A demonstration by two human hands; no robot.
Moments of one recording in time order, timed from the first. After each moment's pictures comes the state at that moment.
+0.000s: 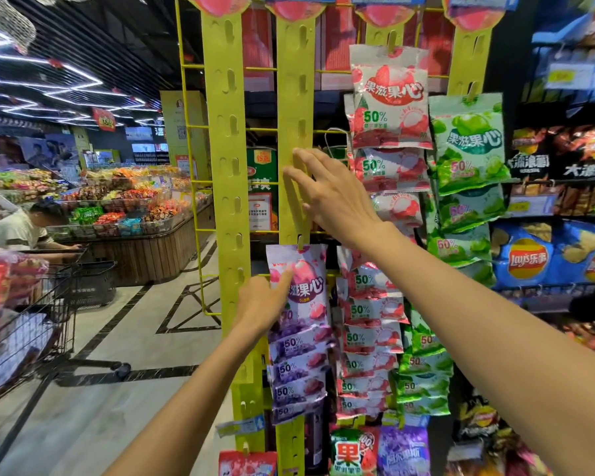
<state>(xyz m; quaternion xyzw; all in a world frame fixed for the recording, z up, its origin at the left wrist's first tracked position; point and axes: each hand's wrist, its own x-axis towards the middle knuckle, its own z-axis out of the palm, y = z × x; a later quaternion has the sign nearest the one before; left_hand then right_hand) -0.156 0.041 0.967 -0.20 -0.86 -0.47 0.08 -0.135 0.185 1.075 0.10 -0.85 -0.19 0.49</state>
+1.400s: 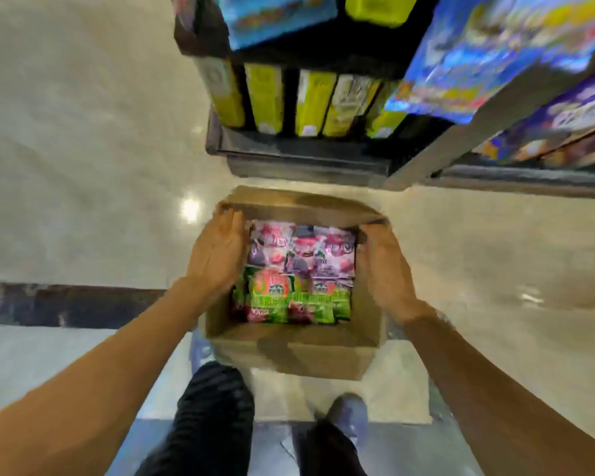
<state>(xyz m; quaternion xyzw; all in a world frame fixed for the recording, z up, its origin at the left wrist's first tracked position) -0.042 -0.008 0.088 -0.19 -0.96 -0.11 -0.19 0.056 0.216 0.071 -0.22 -0.94 0.22 -0.15</state>
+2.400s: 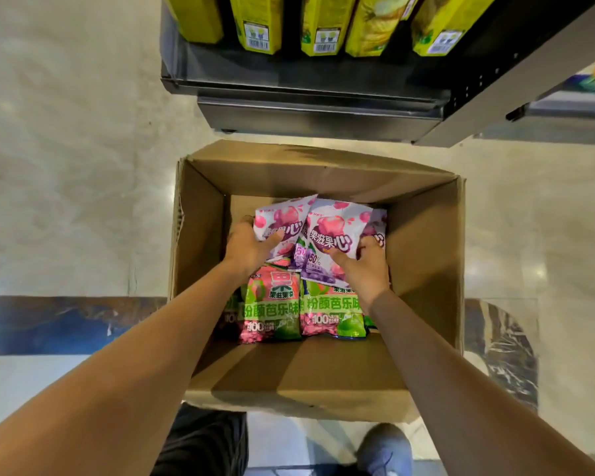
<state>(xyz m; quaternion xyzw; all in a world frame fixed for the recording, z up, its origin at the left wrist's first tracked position) -0.043 0.021 -0.117 0.11 -0.83 -0.39 -0.37 0.046 0.168 -0.102 -0.50 -0.68 0.52 -0.12</state>
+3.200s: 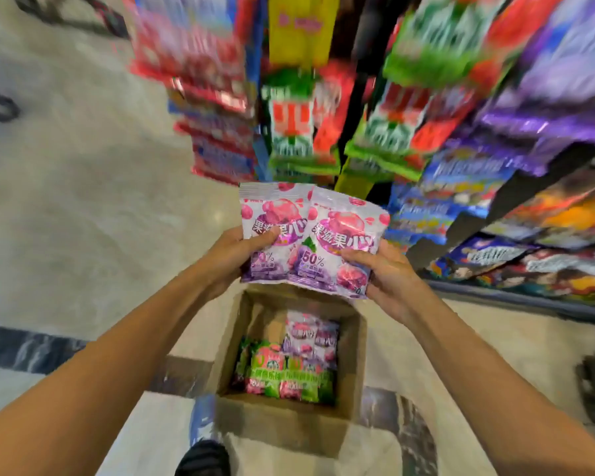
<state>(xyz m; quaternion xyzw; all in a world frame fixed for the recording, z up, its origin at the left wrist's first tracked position) -0.091 0.009 0.345 0.06 -0.67 -0.67 -0.32 -0.022 0.214 0.352 -0.26 -0.57 0.77 -0.08</state>
